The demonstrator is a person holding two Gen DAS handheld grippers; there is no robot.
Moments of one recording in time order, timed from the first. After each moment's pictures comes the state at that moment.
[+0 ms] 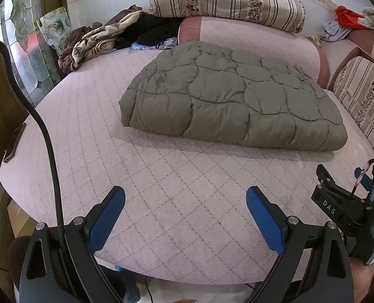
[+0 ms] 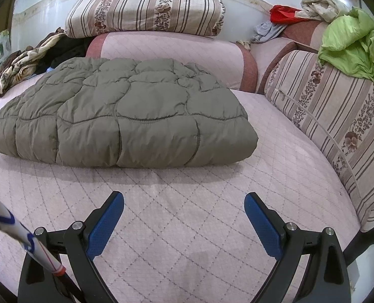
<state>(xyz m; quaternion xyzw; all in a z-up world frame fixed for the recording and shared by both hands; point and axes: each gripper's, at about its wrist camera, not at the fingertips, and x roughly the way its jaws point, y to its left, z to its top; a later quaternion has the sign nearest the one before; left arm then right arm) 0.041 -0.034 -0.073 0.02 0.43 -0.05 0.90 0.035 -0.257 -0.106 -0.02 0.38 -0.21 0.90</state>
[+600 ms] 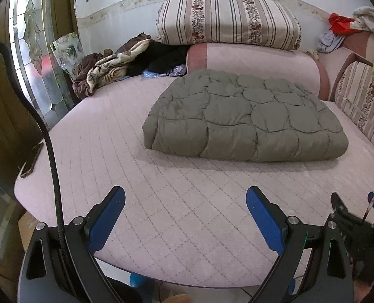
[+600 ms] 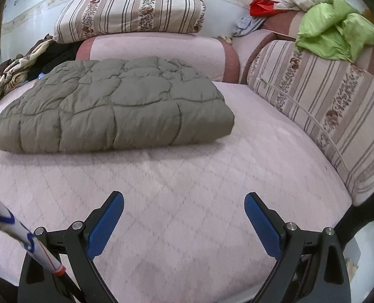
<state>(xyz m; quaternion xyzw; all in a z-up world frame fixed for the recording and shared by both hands) 0.010 -0.014 -0.053 0.05 0.35 -0.04 0.93 -0.015 -0.244 -0.100 0.01 0.38 -0.24 0.89</state>
